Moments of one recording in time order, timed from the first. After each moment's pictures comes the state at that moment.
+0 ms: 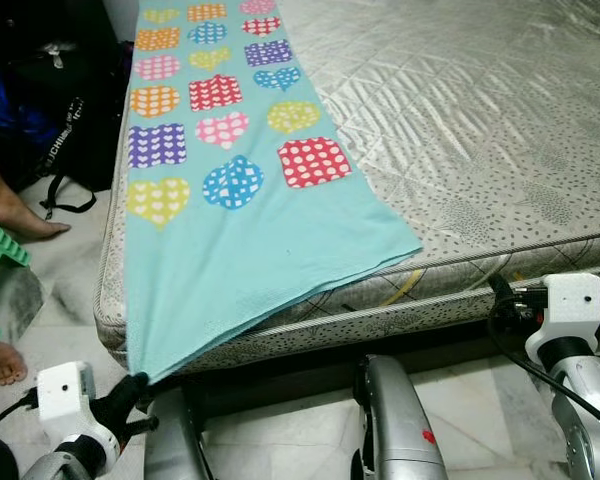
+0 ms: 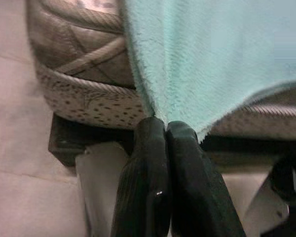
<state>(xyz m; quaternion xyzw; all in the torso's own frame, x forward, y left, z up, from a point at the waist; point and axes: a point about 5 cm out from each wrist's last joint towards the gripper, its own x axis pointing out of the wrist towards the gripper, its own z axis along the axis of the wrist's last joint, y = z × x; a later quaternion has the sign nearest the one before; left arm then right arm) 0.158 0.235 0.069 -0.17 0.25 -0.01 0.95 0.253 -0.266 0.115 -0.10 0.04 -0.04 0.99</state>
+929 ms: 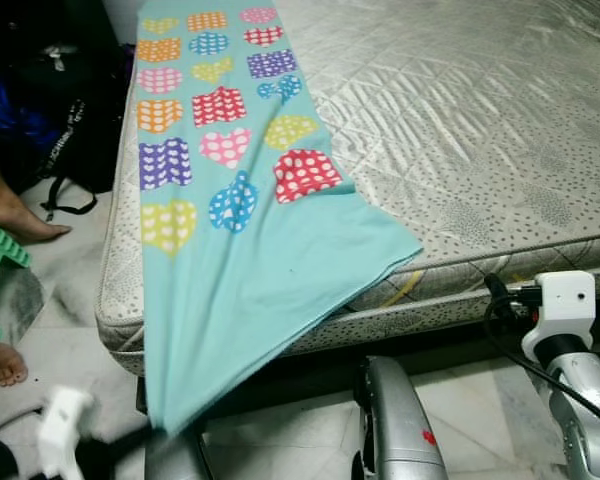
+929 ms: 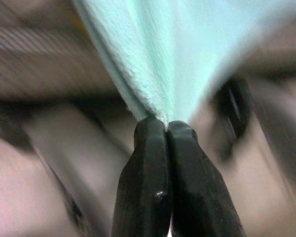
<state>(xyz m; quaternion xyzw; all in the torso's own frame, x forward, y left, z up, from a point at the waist) 0.145 0.256 0.069 -0.17 0.28 -0.16 0.93 0.259 -0.265 0.109 -0.11 0.05 -0.04 0.99</state>
